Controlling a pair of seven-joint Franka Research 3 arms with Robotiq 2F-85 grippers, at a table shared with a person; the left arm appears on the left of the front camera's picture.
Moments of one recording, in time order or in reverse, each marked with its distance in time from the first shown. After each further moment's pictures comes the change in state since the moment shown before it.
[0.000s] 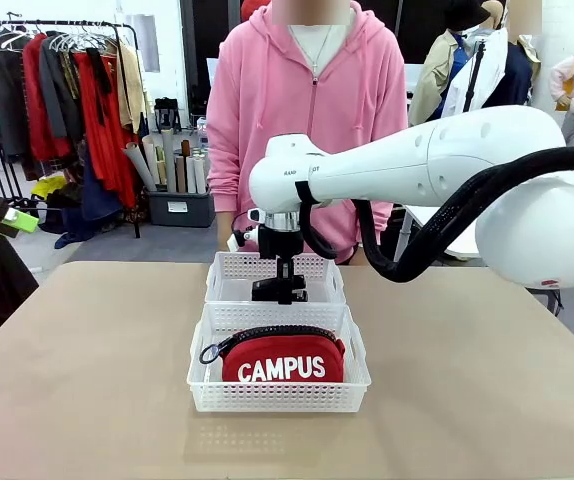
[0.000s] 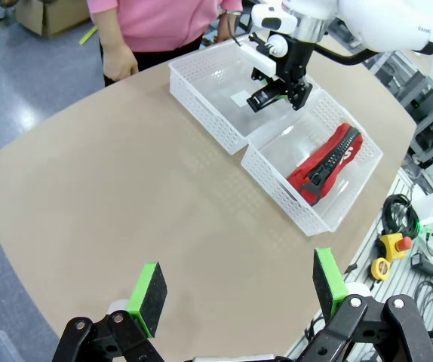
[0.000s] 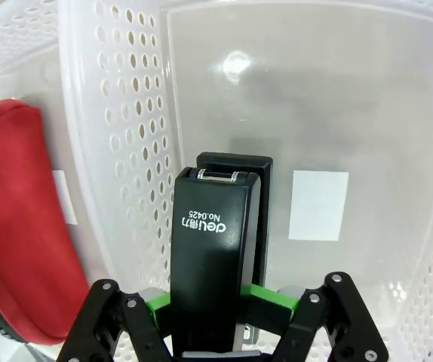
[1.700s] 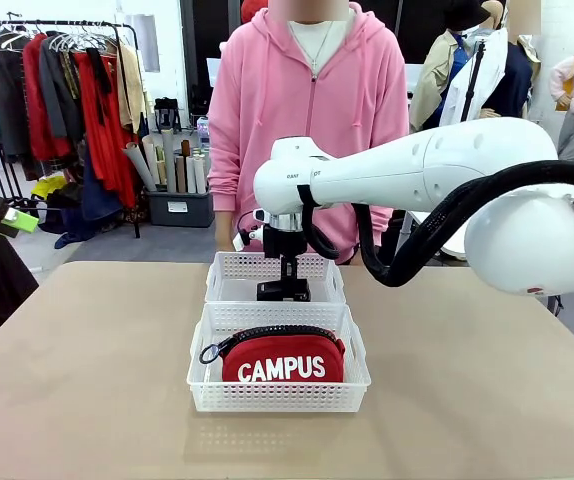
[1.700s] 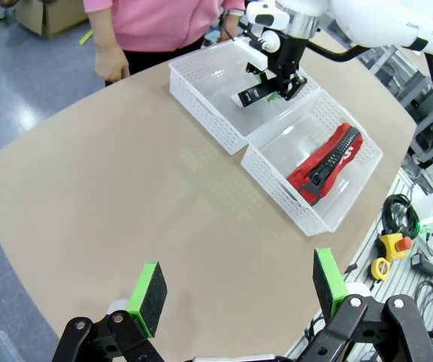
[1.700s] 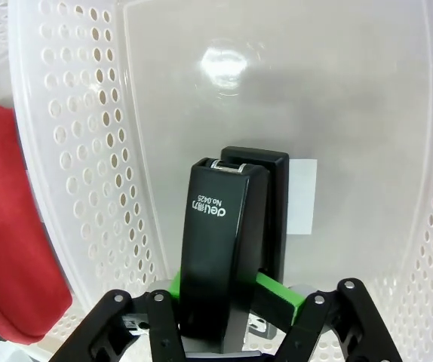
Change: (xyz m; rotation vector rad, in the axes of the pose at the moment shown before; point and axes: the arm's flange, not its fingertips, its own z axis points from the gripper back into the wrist) left arm 0.000 0.000 0.000 0.000 0.000 0.000; right arm -0.009 -0.021 -0.004 -0.014 -0.008 -0.025
